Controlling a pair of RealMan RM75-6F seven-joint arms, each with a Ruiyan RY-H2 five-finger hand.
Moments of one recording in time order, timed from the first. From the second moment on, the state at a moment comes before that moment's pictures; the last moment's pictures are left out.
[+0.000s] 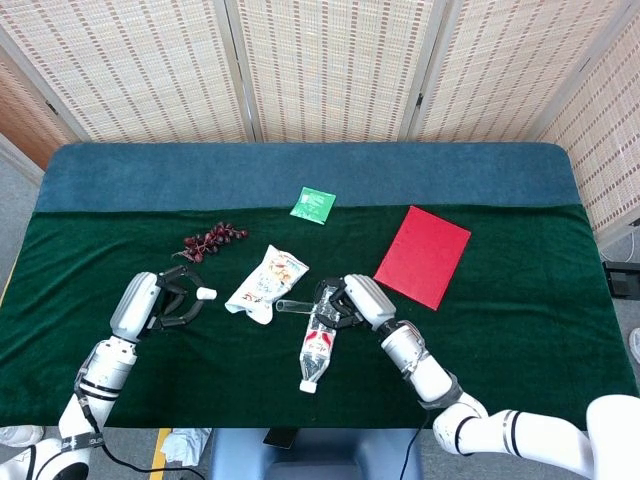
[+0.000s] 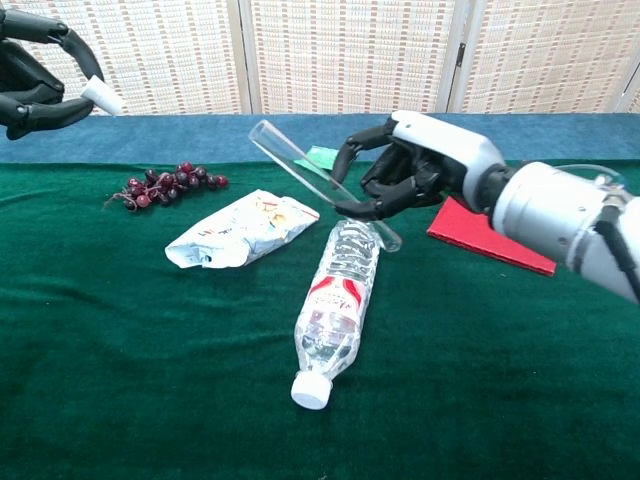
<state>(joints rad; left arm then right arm) -0.45 -1.29 -0.21 -1.77 1.46 1.25 -0.33 0.69 -1.67 0.27 -1.51 -1.28 0.93 0.29</state>
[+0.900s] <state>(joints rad) -0.48 -1.37 -0.19 -1.76 1.53 1.32 -0.23 0.79 -1.79 0.34 -1.49 -1.15 0.92 0.18</state>
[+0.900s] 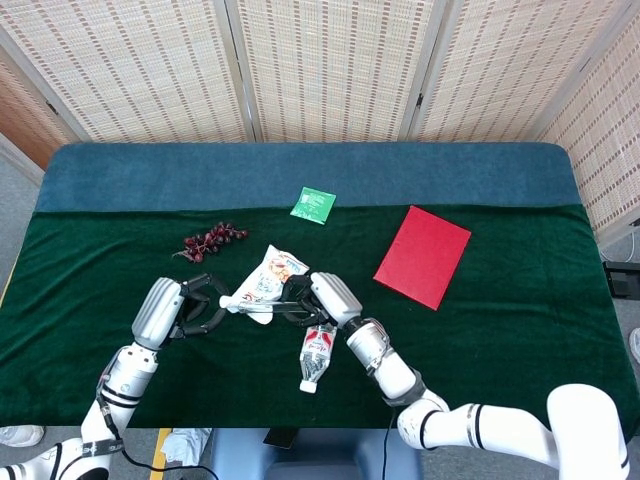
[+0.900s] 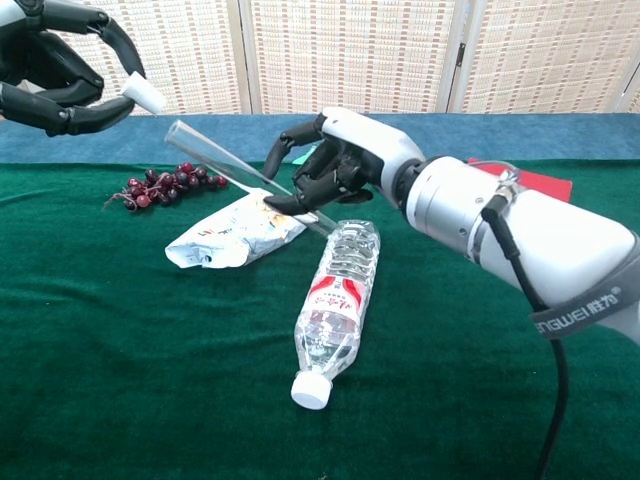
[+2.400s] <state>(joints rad) -0.49 -1.39 -0.18 -1.78 1.53 1.34 -0.20 0.82 -1.83 0.37 -1.53 -1.15 0.96 0.19</state>
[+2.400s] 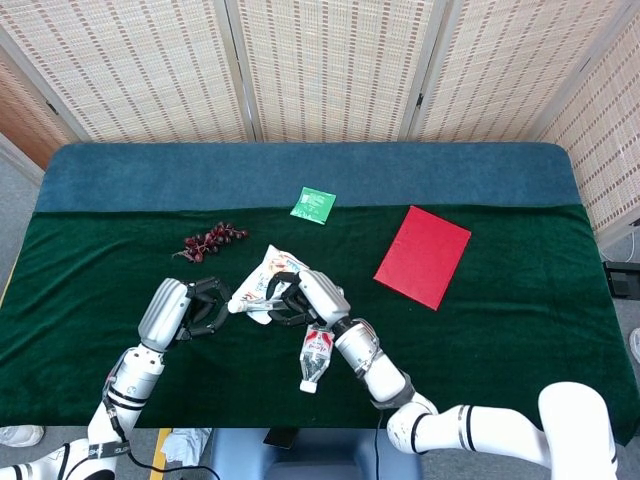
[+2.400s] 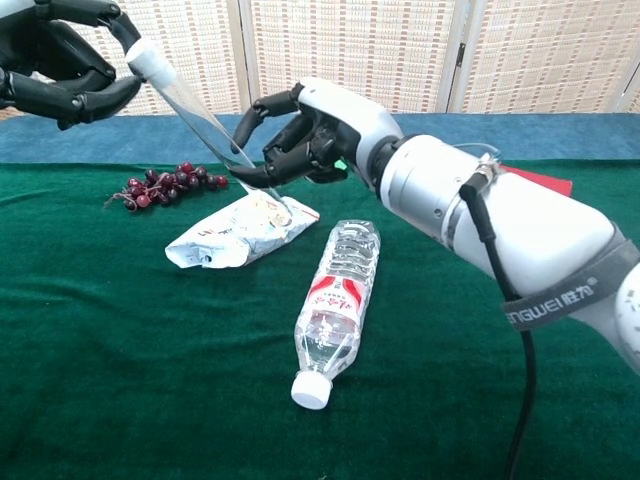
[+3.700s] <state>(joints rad) -0.44 -1.31 -0.16 -1.62 1.37 1.28 -0.19 0.58 -1.33 0.11 -1.65 -1.35 1.02 0.19</state>
